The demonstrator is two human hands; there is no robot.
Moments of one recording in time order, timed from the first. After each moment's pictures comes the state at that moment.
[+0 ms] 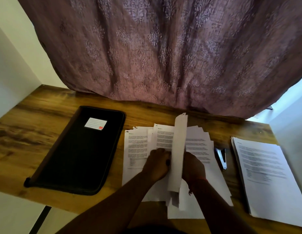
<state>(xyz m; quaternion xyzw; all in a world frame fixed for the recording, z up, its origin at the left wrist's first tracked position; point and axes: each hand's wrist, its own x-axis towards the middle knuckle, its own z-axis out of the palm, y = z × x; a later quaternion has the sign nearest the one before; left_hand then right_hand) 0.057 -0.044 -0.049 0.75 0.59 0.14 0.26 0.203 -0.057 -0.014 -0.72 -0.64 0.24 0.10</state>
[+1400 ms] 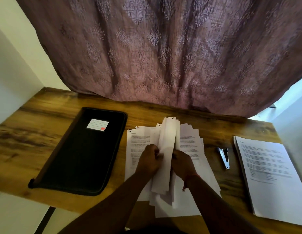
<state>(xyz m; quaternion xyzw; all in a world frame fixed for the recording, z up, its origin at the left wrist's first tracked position) 0.032 -0.047 -0.038 0.57 0.69 0.26 0.35 0.175 -0.041 -0.027 -0.68 -0.60 0.38 0.17</state>
